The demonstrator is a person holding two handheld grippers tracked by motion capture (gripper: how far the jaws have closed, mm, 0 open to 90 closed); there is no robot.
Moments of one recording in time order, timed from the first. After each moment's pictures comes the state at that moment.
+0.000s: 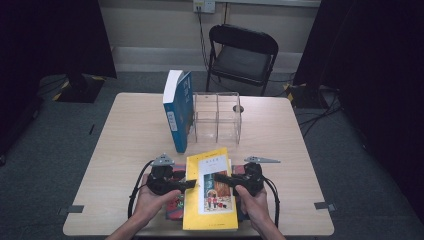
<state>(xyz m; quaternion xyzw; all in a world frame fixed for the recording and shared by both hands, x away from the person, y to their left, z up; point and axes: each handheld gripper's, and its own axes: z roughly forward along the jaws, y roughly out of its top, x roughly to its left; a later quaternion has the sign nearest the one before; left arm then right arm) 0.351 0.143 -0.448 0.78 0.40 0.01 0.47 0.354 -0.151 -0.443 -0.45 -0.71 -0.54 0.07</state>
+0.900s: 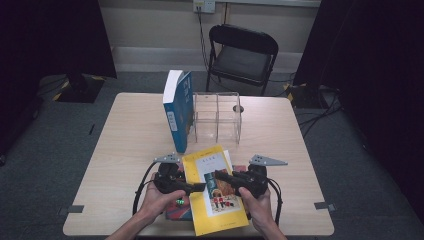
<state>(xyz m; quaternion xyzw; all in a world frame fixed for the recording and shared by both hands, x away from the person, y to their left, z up) 0.359 0.127 -0.448 0.77 0.35 -0.07 0.52 0.337 -0.154 -0.415 -0.38 -0.71 -0.59 0.02</state>
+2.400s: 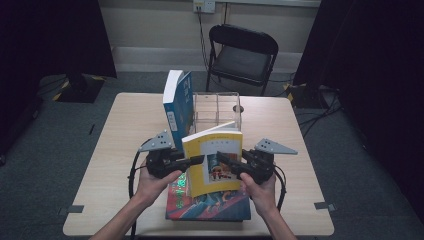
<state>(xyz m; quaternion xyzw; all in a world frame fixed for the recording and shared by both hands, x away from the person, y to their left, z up) 0.351 0.131 -0.359 0.76 0.25 0.06 0.60 0.346 -0.155 -0.365 -0.36 -0.70 -0.61 -0.09</state>
